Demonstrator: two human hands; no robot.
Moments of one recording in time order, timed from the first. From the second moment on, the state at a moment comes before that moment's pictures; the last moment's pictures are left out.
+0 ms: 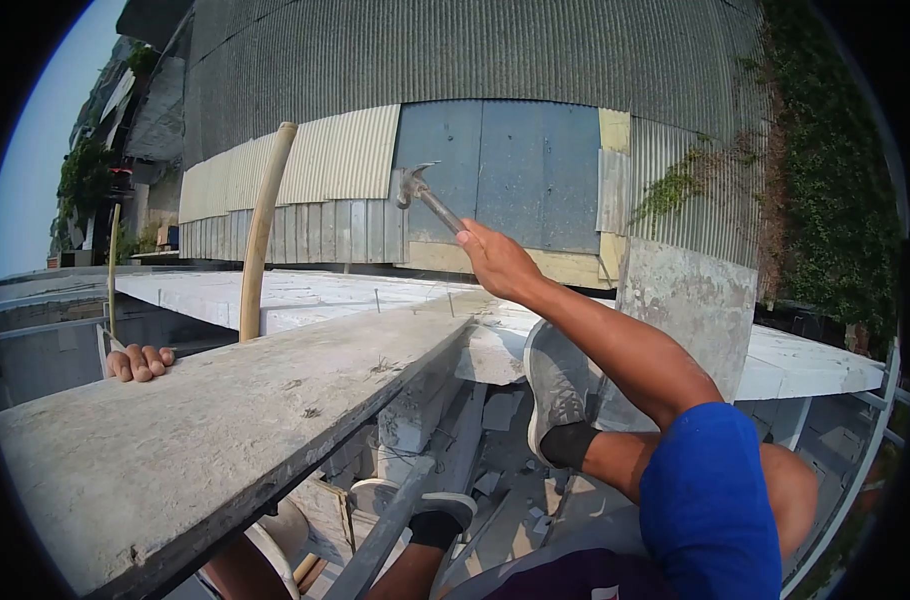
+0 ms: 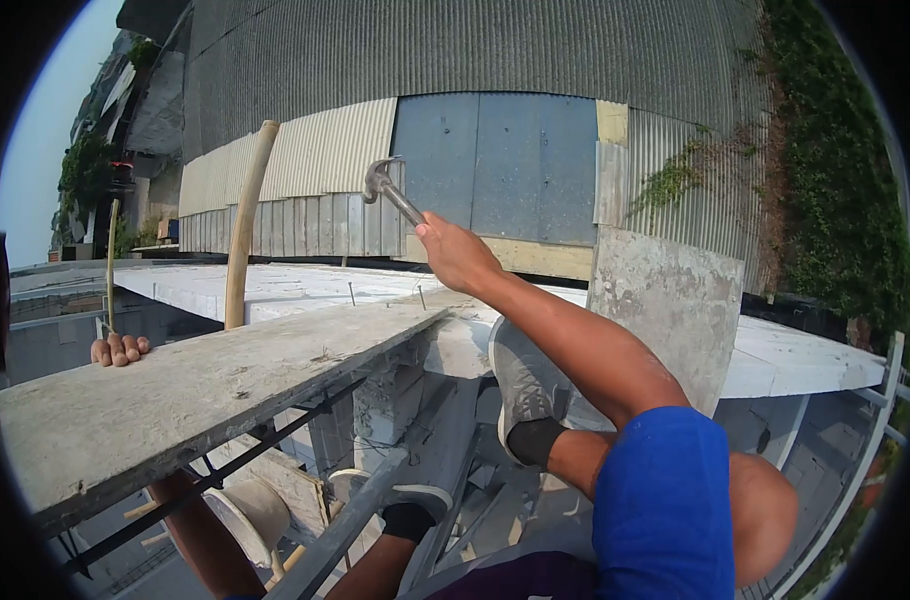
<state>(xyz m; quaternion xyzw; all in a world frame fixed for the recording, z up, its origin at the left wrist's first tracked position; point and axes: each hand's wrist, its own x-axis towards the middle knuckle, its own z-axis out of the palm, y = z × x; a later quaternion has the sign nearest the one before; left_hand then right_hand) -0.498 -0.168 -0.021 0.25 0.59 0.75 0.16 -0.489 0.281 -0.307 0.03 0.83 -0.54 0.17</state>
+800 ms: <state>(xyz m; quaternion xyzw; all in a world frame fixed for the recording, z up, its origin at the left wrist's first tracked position) -0.504 -0.187 -0.025 0.28 0.54 0.76 0.23 -0.466 0.276 -0.343 -0.09 0.82 -0.41 0.39</state>
